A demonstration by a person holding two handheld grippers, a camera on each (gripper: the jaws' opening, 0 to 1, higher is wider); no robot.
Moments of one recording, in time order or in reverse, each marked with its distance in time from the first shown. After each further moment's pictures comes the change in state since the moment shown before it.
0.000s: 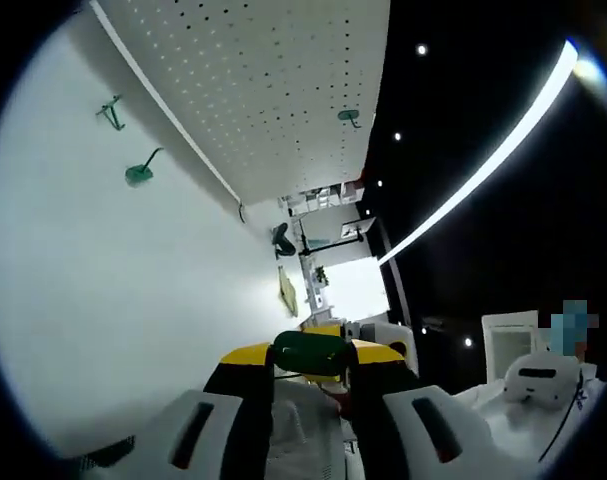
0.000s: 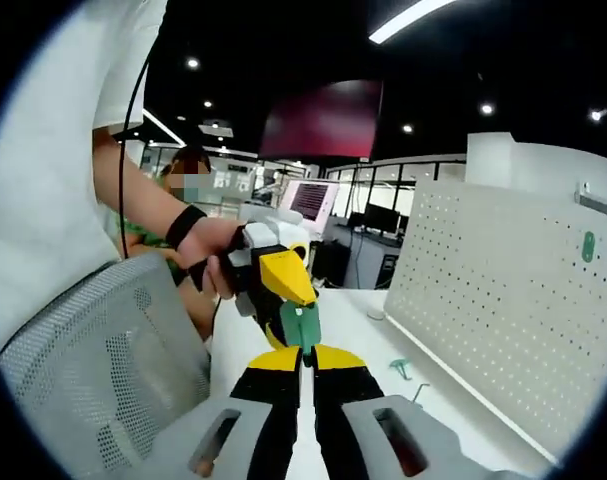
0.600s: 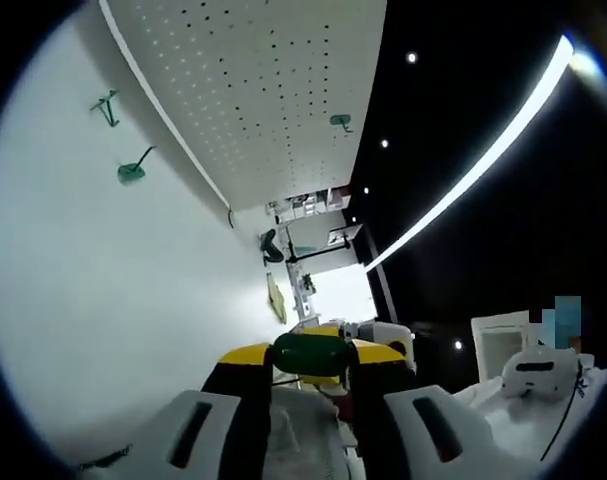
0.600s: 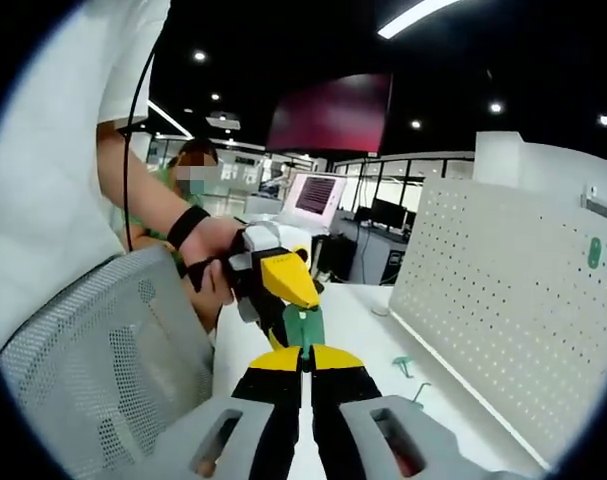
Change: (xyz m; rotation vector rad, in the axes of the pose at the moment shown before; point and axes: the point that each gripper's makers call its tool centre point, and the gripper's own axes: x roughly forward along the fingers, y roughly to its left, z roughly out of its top) left arm 0.003 0.001 0.000 0.022 -0.058 -0.086; right arm 0.001 0.002 -0.002 -0.020 0.039 0.029
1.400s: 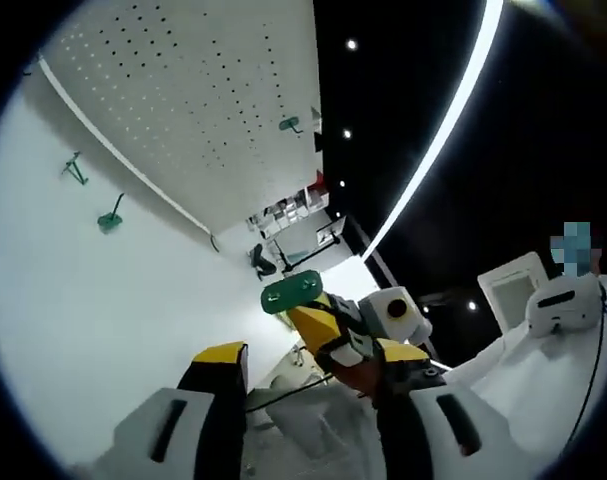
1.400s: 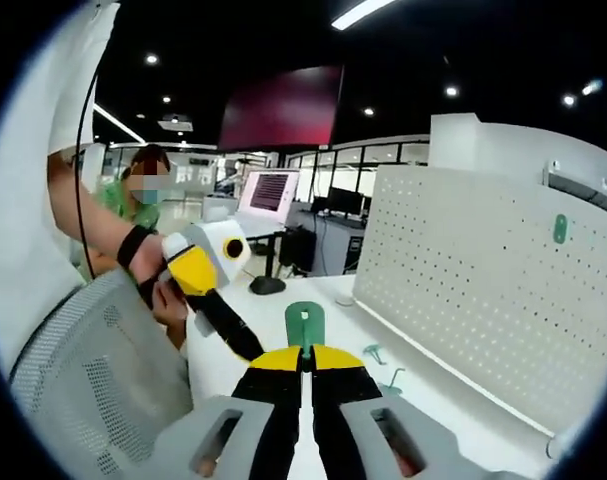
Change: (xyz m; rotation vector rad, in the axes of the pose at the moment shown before) left arm -0.012 -0.014 -0.014 0.271 0.011 -0.013; right arm -0.004 -0.029 0.004 0.119 0.045 -0.197
